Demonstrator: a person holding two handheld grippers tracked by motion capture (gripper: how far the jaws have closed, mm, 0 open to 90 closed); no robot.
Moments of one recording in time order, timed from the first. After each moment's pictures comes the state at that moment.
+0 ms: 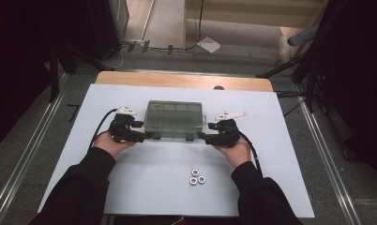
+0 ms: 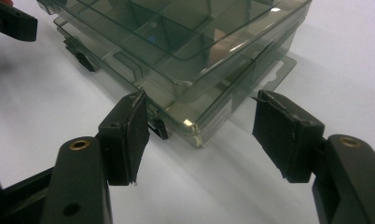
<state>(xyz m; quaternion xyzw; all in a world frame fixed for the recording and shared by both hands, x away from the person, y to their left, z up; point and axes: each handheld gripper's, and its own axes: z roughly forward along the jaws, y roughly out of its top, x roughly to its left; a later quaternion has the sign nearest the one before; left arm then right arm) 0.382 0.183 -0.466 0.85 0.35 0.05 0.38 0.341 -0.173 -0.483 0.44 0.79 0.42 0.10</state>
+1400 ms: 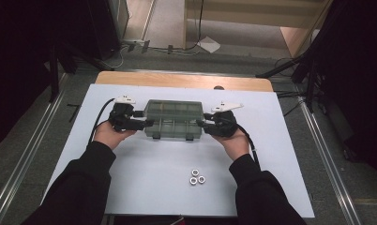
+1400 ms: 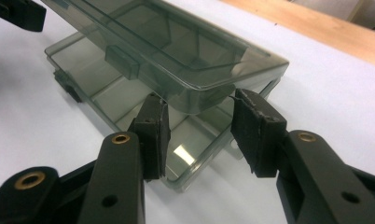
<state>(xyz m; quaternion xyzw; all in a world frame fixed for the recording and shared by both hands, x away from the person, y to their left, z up) 0.403 0.181 -0.445 0.84 0.34 0.07 0.41 0.356 -0.163 -0.457 0.41 0.79 0.42 0.16</state>
